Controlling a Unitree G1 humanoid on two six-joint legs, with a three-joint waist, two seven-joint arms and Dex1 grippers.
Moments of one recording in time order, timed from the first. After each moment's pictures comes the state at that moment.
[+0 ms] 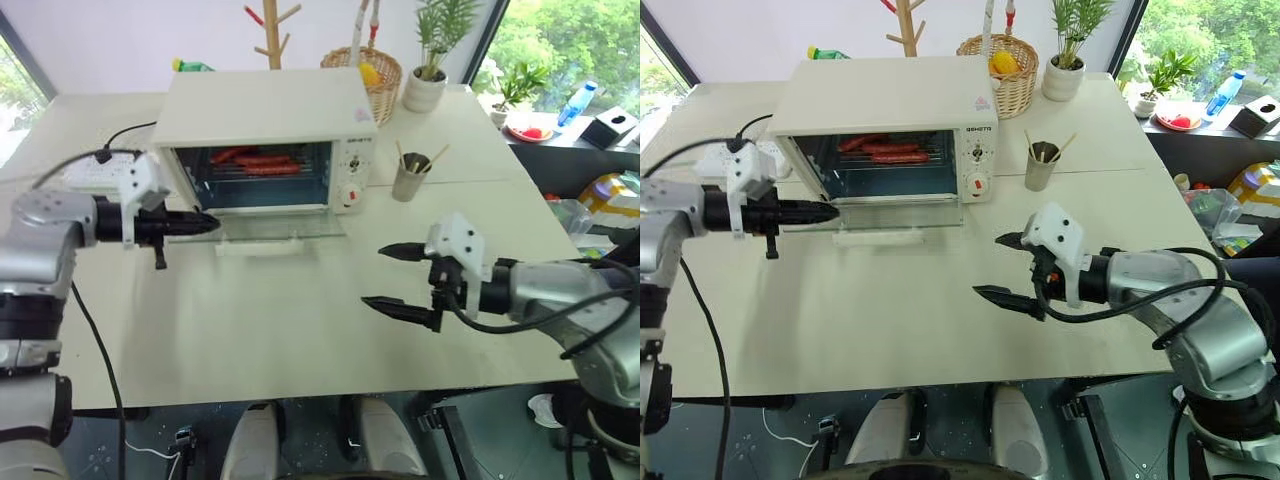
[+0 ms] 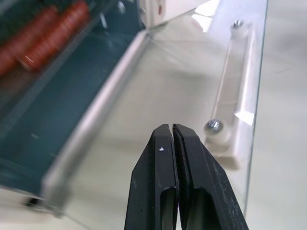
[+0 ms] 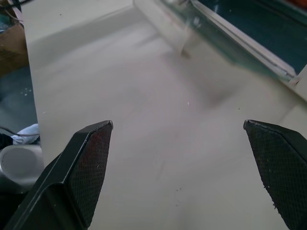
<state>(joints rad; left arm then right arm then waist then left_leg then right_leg) -0.54 0.88 0.06 0.19 -0.35 0.38 -1.31 -0.30 -0.77 -0.10 -0.70 0.61 0.96 0.83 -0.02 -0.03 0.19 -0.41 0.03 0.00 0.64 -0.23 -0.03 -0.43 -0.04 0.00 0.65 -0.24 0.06</state>
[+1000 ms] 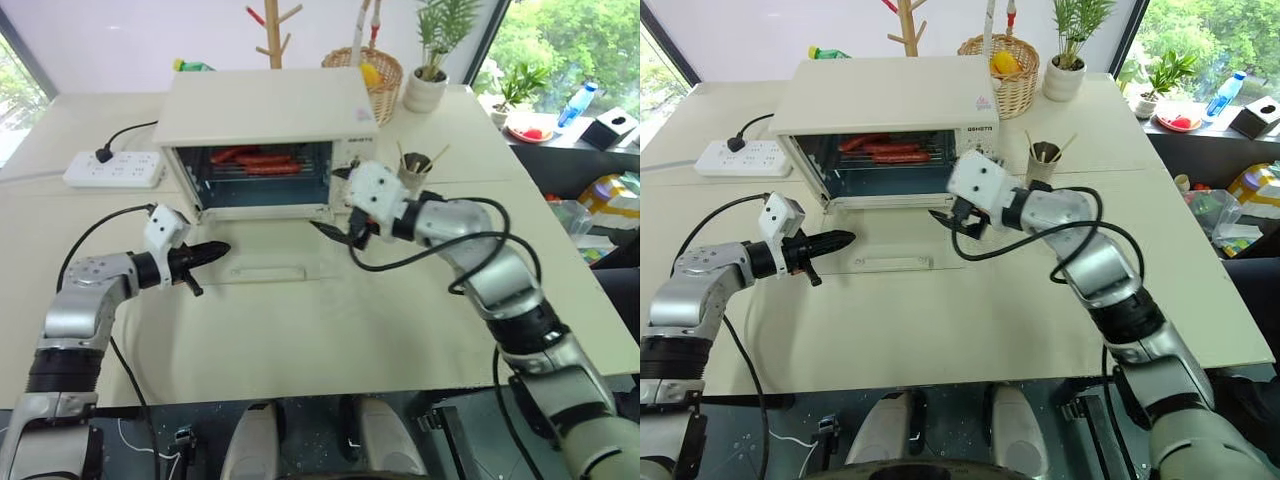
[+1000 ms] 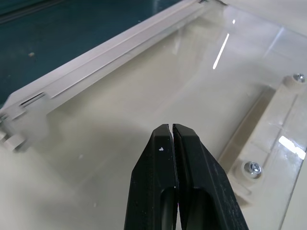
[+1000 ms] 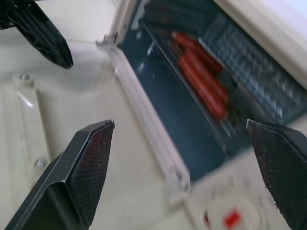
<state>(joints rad) -0.35 0.74 0.14 0.12 -0.41 0.47 -1.00 -0.76 -0.48 0.38 -0.10 0.03 0.35 0.65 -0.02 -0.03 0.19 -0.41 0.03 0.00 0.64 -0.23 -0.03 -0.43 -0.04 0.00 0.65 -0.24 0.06</state>
